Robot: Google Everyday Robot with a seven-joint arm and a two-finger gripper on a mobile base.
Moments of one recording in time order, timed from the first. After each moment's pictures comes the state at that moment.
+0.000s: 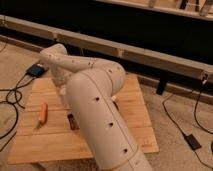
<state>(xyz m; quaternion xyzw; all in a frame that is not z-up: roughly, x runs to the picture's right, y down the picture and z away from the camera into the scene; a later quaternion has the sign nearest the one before) -0.241 0.025 0.867 -0.33 0.19 0.47 0.79</state>
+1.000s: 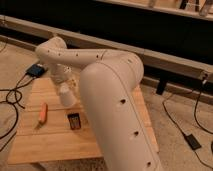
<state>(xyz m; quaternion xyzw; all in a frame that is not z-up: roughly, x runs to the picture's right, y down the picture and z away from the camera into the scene) -0.219 0.002 0.781 -0.30 0.15 0.46 0.82</state>
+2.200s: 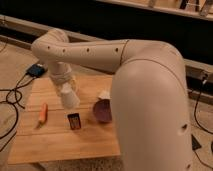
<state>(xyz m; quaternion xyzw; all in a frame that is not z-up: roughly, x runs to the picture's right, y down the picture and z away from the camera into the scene) -0.183 0.015 0.692 -0.28 0.14 0.46 0.83</state>
